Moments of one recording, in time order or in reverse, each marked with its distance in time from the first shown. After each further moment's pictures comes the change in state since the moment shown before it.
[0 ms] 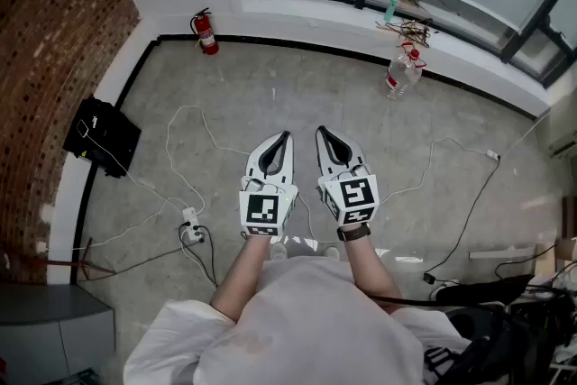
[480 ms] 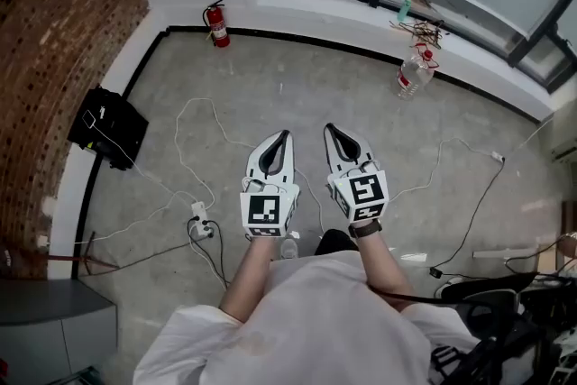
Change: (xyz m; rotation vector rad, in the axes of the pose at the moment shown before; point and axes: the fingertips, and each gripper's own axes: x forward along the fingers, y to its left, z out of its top) left arm -0.046 0.072 -0.020 -0.050 0.005 0.039; right arm 0.034 0.062 -0.010 -0.048 0.044 0.031
